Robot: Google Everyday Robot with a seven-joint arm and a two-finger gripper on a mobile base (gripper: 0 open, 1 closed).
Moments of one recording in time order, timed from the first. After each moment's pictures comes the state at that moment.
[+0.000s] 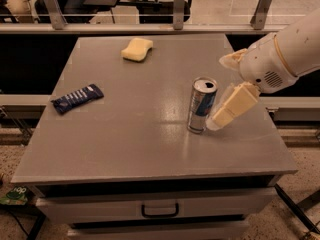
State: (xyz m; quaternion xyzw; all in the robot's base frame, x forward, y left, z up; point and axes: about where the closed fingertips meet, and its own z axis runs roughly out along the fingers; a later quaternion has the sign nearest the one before) arm 0.492 -0.123 0.926 -0.57 0.74 0.14 0.32
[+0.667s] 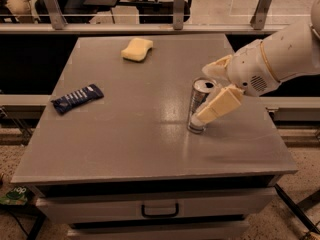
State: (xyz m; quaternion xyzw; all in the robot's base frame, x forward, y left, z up) arm 0.499 -0.099 0.915 -0.57 0.72 0.18 0.34
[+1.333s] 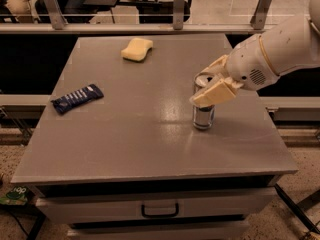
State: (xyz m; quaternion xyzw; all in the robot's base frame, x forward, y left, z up) arm 0.509 -0.099 0.920 -0.57 0.72 0.19 0.34
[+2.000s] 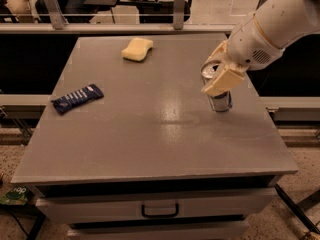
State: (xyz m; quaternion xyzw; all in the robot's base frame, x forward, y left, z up) arm 0.528 -0.119 0.935 -0.66 0.70 0.09 0.28
